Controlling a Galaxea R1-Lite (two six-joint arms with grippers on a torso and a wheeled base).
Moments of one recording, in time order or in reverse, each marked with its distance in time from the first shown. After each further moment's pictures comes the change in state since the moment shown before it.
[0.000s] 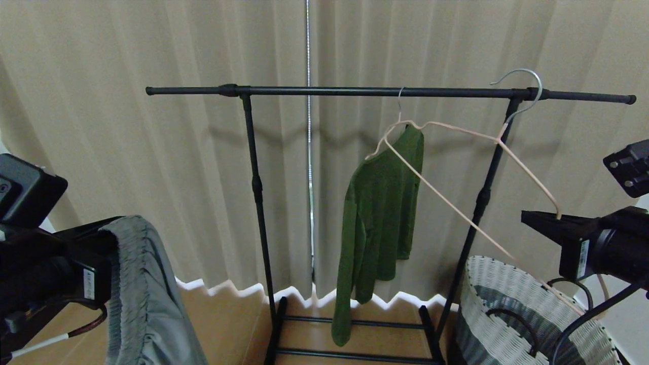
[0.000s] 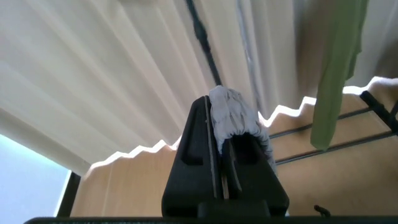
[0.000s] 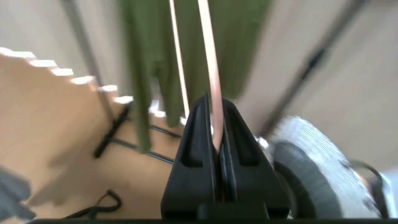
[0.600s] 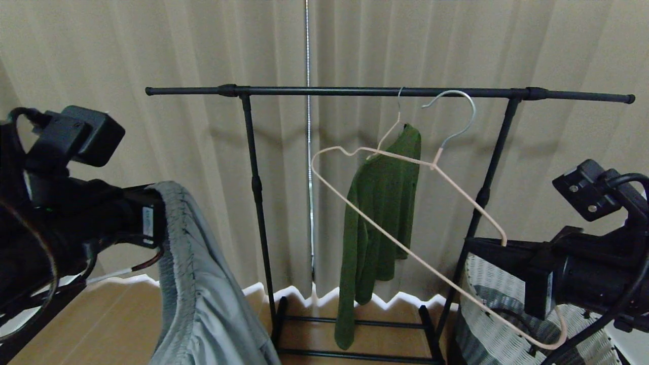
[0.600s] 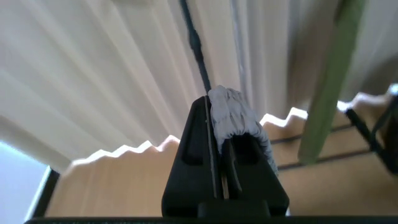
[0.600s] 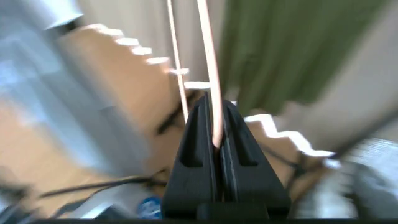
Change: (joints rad) left arm -0.058 0.224 -0.210 0.004 0.110 -0.166; right arm 0.207 0.061 -0.001 0.003 0.137 0.108
